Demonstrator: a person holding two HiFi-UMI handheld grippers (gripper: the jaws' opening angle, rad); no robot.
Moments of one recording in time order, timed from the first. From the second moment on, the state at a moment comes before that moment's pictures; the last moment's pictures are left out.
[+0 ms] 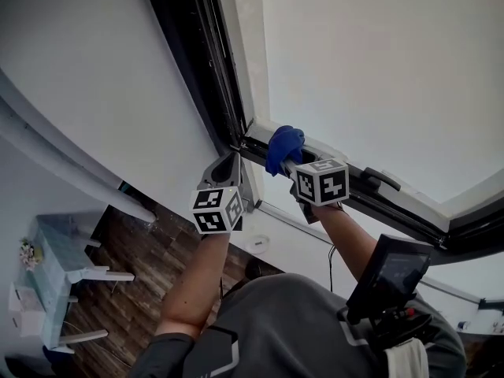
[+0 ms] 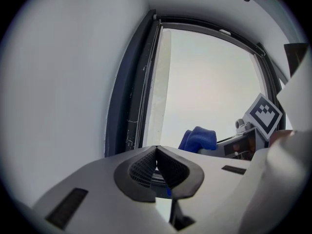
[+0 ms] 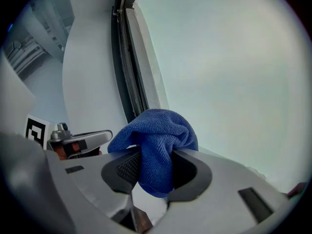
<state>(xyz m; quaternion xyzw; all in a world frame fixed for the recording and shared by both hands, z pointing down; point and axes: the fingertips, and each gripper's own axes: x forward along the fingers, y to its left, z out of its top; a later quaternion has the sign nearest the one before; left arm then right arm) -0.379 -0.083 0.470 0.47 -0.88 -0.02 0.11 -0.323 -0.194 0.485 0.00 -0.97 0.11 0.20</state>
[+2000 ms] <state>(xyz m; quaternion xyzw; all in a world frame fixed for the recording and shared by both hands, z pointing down) -0.425 -0.105 0.257 0.48 -0.88 0.01 -0.04 -0.459 -0.193 0.305 -0.08 -0.99 0.11 0.09</state>
